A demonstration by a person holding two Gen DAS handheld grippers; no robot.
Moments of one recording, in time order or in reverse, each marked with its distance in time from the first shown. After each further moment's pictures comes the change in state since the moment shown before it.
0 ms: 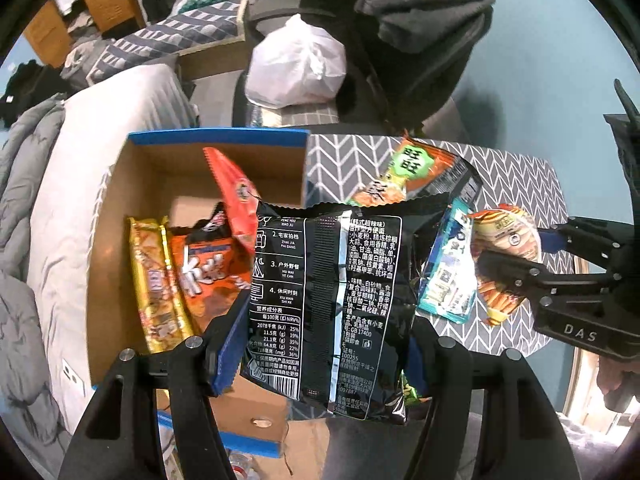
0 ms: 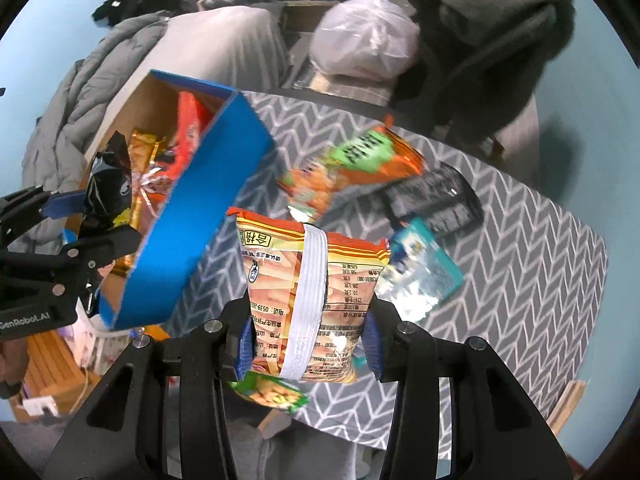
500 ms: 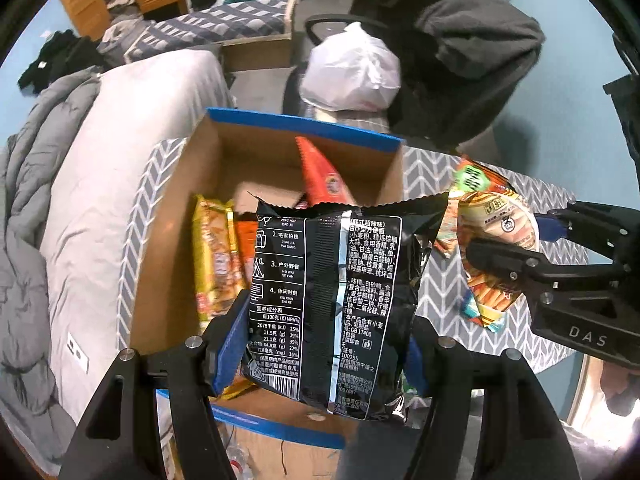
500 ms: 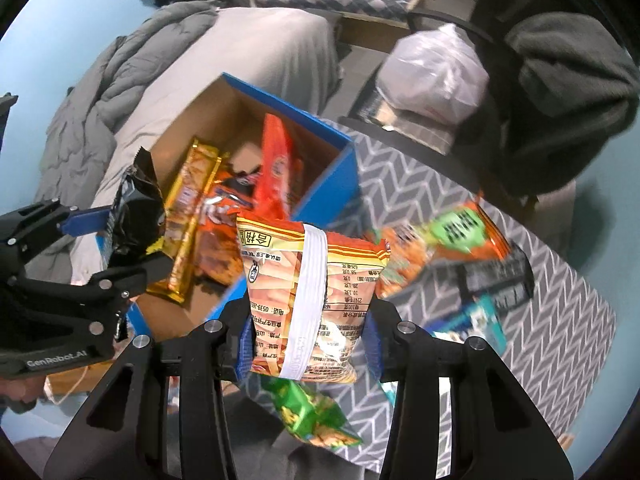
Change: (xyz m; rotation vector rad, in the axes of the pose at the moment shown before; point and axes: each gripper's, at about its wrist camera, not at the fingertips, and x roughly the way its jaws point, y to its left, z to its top) left arm -0.012 0.072 -0.015 -0.118 -0.020 0.057; right arm 0.014 0.084 0.050 -0.156 -0.023 0.053
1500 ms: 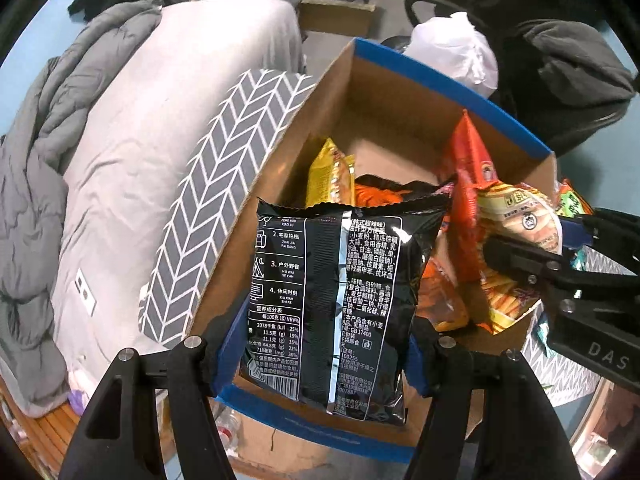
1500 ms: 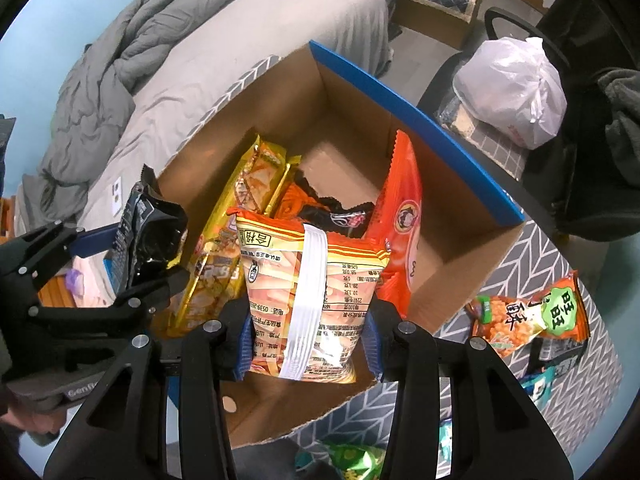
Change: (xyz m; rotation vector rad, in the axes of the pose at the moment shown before) left arm 0.054 0.098 -0.011 -0.211 0.112 0.104; right arm 0.085 0.085 0.061 -0.101 0.117 0.042
